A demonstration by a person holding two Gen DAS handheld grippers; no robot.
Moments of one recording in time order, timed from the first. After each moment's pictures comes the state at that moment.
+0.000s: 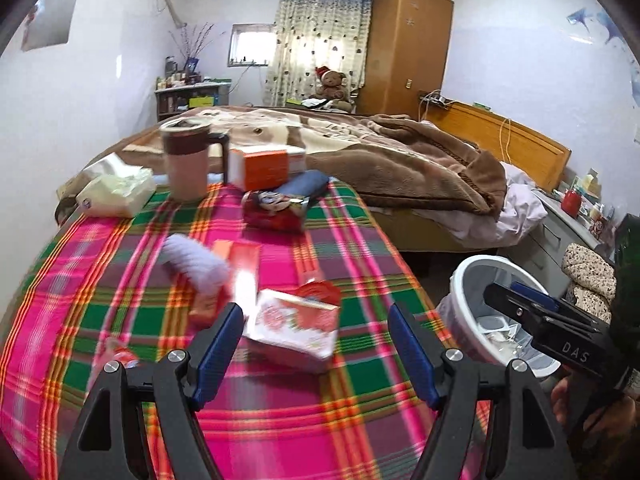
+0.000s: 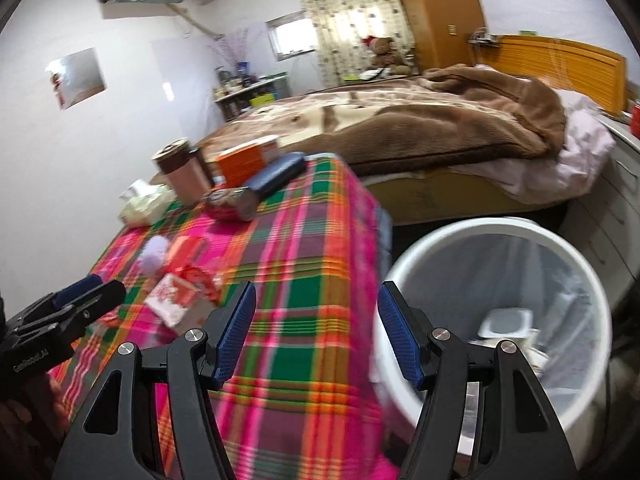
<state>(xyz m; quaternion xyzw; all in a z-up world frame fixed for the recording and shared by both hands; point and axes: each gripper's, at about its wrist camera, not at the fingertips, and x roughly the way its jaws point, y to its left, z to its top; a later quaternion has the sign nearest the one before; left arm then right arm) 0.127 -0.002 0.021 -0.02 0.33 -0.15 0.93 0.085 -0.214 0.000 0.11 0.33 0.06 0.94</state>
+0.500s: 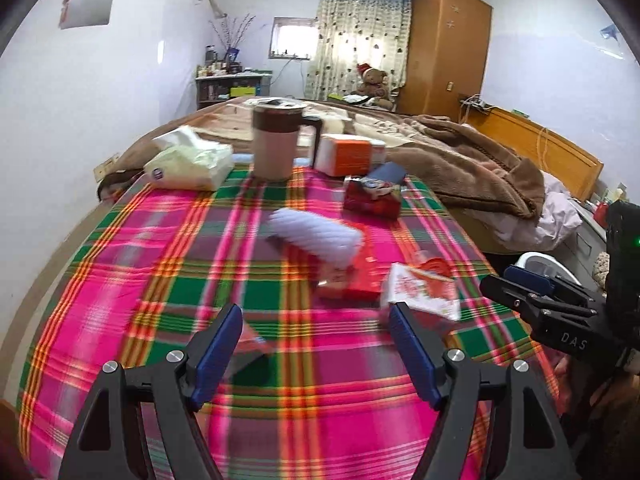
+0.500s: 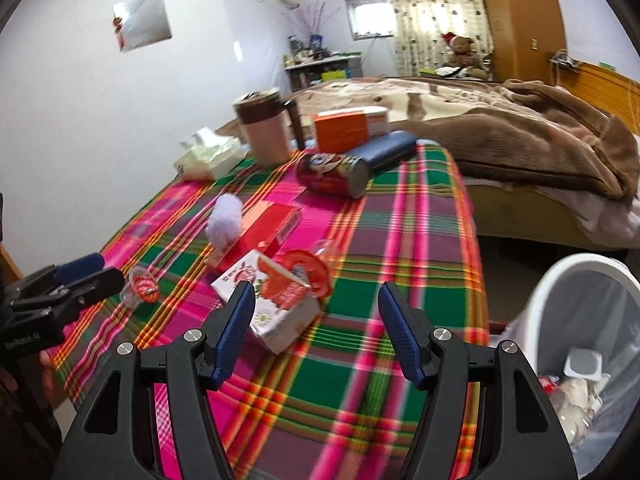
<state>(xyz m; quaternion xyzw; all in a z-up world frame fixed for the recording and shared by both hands) 0.124 0.101 0.004 -0.03 0.34 -0.09 0.94 0.115 -0.132 -0.013 0.04 0.35 0.15 0.92</state>
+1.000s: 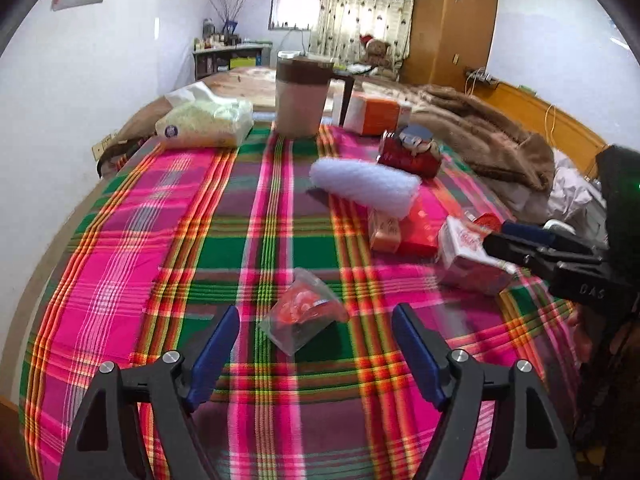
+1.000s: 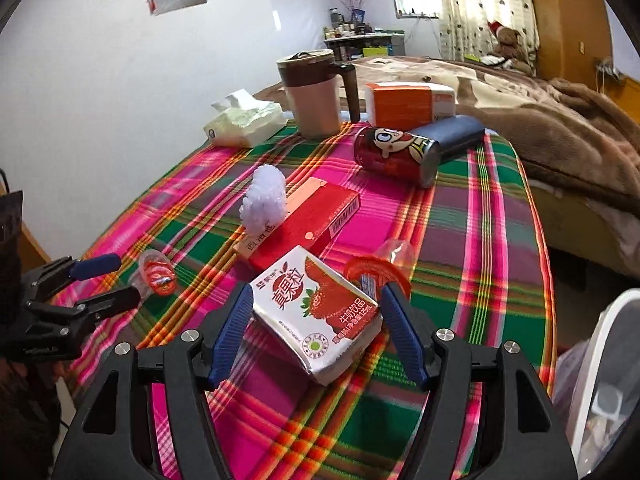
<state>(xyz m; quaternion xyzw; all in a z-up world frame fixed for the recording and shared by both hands) 0.141 0.140 -0.034 -0.01 0.39 -0.09 0.91 0.143 -0.091 -0.023 0.01 0.38 0.21 0.90</state>
